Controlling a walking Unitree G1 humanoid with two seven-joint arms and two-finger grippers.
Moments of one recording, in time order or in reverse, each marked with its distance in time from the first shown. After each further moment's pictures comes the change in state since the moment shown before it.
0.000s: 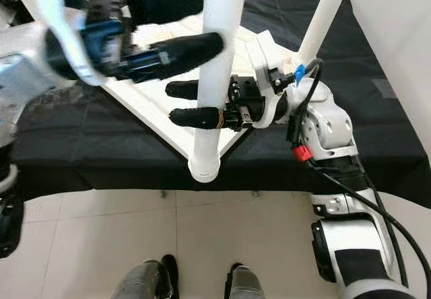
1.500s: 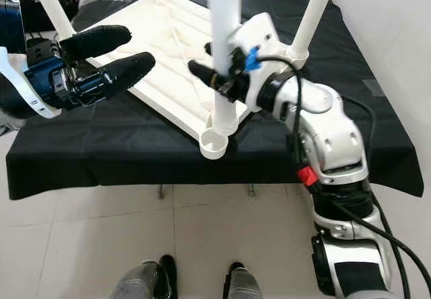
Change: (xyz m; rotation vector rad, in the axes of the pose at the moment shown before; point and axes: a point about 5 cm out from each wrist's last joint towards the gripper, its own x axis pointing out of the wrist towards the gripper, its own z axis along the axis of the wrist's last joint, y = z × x) left arm -0.055 -0.009 -0.029 -0.050 0.065 0.279; right arm -0.002 -0.011 0.009 -0.028 0.307 -0.747
